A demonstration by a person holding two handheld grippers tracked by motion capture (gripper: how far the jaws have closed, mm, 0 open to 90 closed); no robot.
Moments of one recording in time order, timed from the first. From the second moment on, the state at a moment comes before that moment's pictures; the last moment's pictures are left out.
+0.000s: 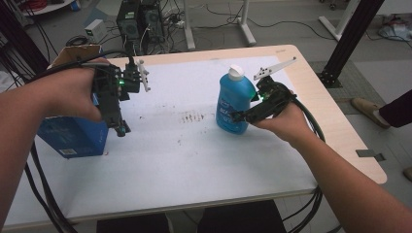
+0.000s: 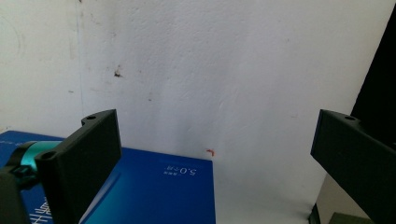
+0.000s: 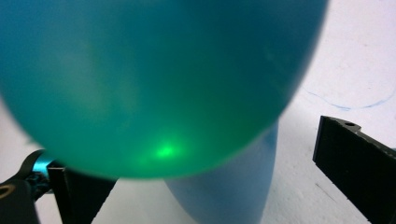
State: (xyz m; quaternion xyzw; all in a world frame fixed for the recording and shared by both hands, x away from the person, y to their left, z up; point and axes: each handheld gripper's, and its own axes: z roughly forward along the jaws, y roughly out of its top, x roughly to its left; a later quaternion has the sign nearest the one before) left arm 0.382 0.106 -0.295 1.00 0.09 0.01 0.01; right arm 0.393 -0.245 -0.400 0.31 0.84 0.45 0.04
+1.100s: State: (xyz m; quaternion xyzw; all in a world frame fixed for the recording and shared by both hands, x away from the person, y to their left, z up) left arm 0.381 0.115 -0.297 1.00 0.09 0.01 0.01; right arm 0.393 -0.240 -0.417 0.32 0.80 0.50 0.07
